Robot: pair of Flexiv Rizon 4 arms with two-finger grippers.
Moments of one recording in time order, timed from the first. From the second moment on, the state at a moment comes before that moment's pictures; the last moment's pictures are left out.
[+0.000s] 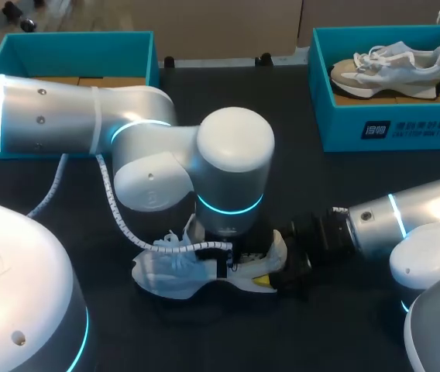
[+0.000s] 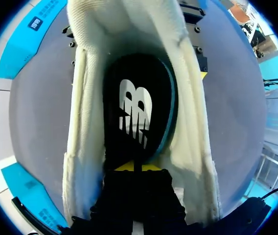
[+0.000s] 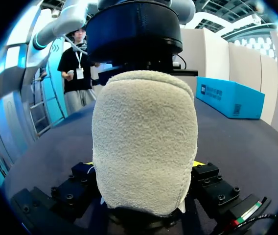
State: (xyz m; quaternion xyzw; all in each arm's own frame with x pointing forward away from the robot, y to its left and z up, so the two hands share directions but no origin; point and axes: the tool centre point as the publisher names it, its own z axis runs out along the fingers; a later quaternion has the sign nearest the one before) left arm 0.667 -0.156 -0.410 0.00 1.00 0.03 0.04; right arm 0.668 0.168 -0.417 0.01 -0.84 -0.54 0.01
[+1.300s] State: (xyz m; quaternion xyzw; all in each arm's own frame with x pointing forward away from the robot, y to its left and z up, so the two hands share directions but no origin) left arm 0.665 -0.152 -0.334 -0.03 0.98 -0.16 -0.06; right arm 0.666 0.169 -0.415 0.01 -0.84 -0.54 0.01
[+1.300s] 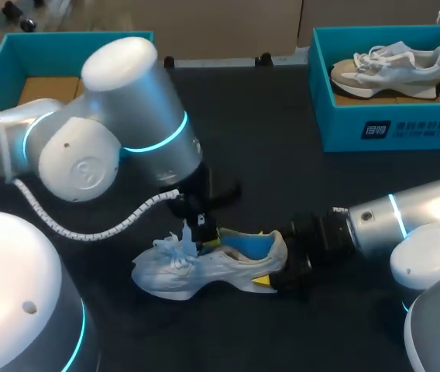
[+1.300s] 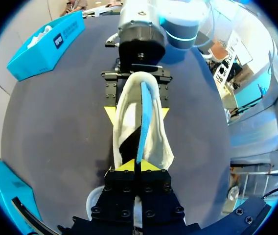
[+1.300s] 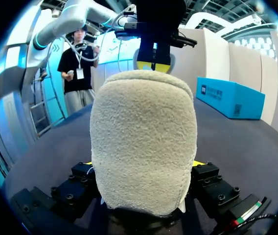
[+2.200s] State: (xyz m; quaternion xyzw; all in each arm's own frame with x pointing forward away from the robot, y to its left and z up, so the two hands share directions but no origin) left arm 0.663 -0.167 -0.310 -0.05 0.97 -0.22 -0.03; right arm 0.666 0.169 -0.416 0.01 -0.84 -0.54 0.01
